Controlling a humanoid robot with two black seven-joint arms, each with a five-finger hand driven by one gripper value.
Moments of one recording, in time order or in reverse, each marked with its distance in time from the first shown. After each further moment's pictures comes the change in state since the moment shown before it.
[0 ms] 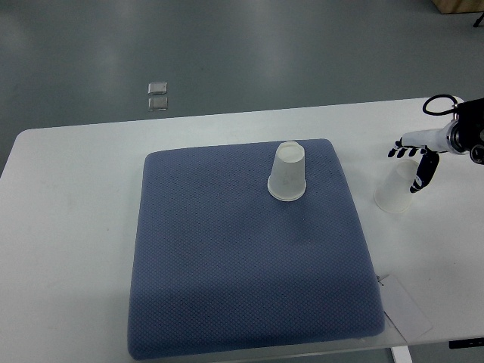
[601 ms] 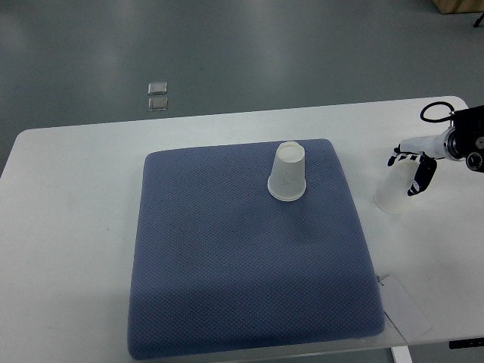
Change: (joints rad) left arm 0.000 0.000 0.000 0.000 0.000 0.000 0.001; right arm -0.024 0.015 0.000 -0.011 -0.005 -0.017 0.002
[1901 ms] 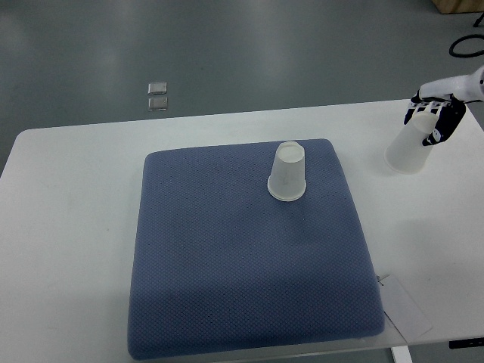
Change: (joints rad) left arm 0.000 0.000 0.000 0.000 0.000 0.000 0.000; right arm 0.325 -0.179 0.002 0.126 0.037 0.223 0.005
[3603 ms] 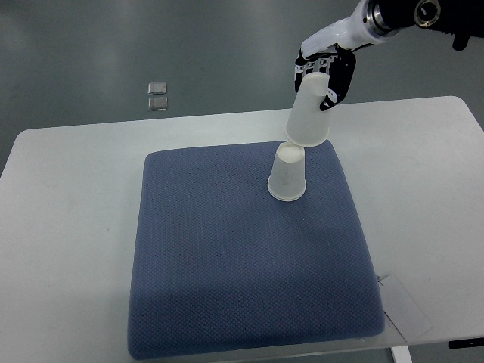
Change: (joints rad) left arm 0.000 0.000 0.000 0.000 0.000 0.000 0.000; right arm 0.249 0.400 0.001 -0.060 0.163 0.101 -0.002
